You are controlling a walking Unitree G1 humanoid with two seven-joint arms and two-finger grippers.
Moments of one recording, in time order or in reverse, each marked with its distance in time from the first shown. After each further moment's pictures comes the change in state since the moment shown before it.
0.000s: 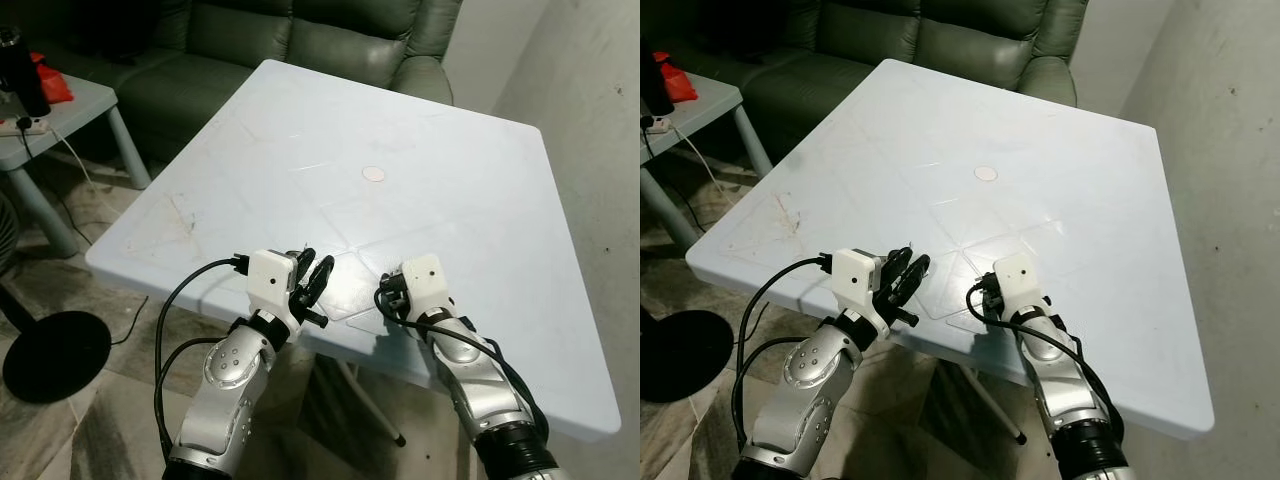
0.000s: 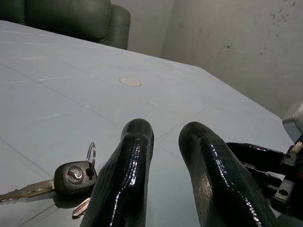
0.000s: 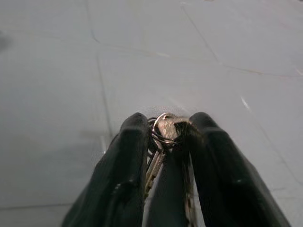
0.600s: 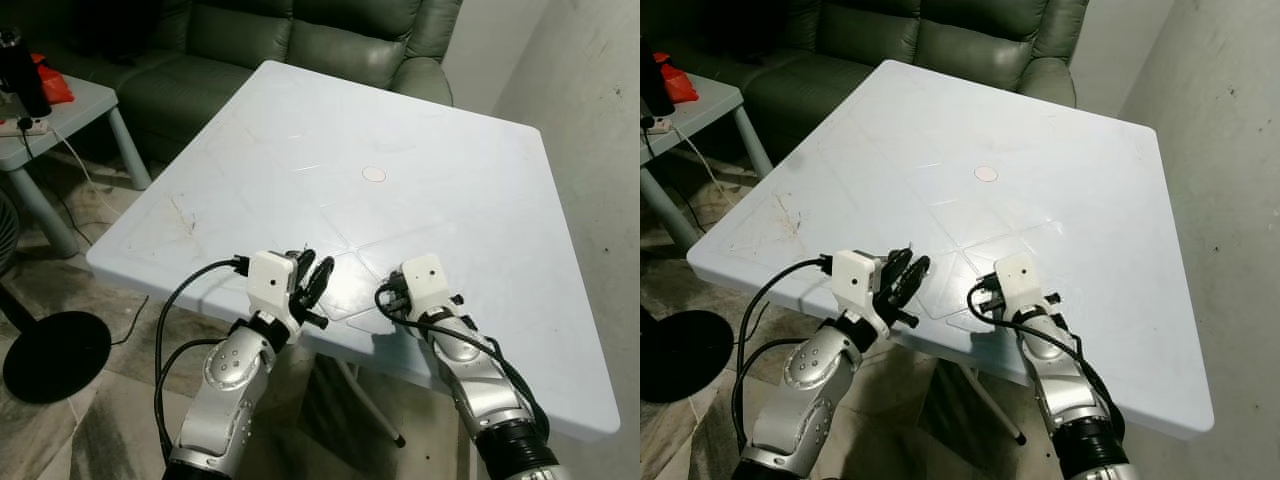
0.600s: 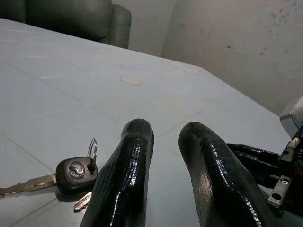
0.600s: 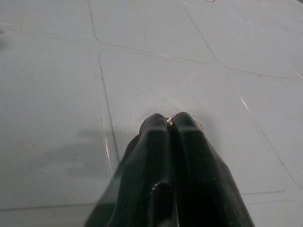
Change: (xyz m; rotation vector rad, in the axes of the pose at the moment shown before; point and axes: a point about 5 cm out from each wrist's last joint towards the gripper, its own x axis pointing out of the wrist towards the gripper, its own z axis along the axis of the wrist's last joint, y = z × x) left arm -0.002 0.000 -0.002 -0.004 0.007 0.004; right arm 0.002 0.001 0.001 -0.007 0.006 0.006
